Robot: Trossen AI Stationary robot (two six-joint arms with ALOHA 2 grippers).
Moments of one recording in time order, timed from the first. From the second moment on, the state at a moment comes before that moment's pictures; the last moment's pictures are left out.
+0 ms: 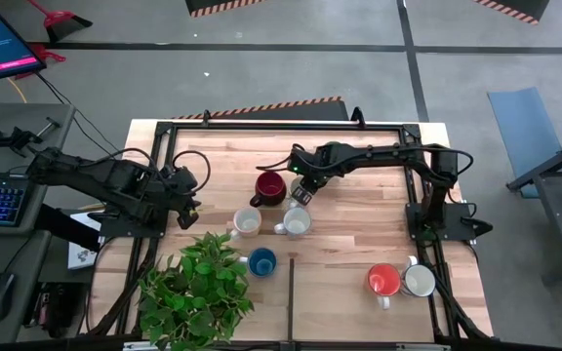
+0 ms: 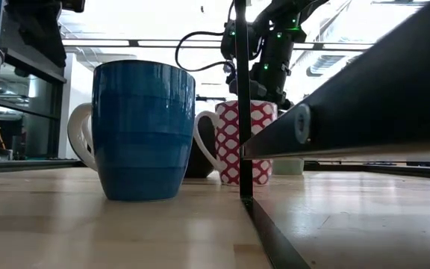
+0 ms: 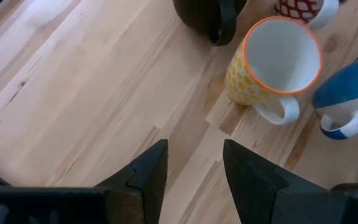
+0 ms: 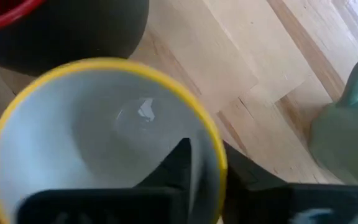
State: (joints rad) left arm -0.24 0.88 0.94 -1.19 -0.35 -0.76; right arm -0.21 1.86 1.39 -0.81 0.08 0.39
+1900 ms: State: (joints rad) left arm -0.25 0.88 0.94 -1.15 -0.38 -0.54; right arm 0.88 1.49 1.64 -1.29 0.28 1.33
